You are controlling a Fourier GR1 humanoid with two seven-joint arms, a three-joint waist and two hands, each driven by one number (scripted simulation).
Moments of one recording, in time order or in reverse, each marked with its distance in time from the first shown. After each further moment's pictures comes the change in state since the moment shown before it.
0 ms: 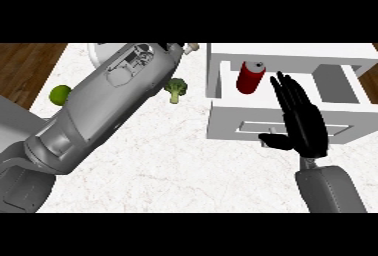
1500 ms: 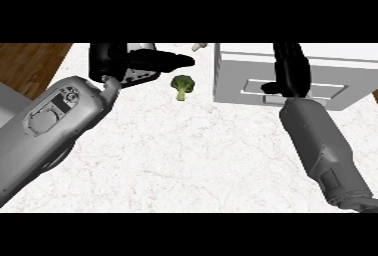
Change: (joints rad) left arm 0.347 0.291 -0.013 -0.528 -0.087 -0.026 0.182; right arm -0.624 -0.026 -0.252 0.932 0.113 -0.458 -0.030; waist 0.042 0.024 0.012
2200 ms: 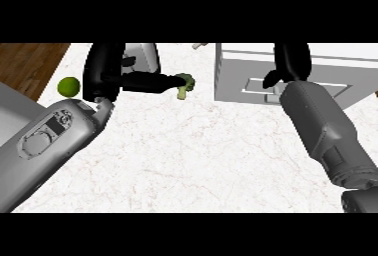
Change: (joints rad) left arm 0.141 0.023 0.010 -0.112 -0.041 -0.008 -0.035; right arm -0.183 -0.042 -0.045 0.221 0.007 0.011 -0.022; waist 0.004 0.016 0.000
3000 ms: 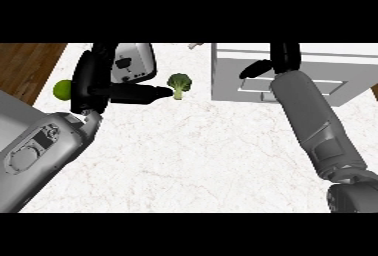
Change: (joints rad) left arm 0.110 0.036 0.029 -0.072 -0.014 -0.012 -0.023; right arm -0.062 0.065 -0.258 -0.027 -0.316 0.148 -0.312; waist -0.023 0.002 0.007
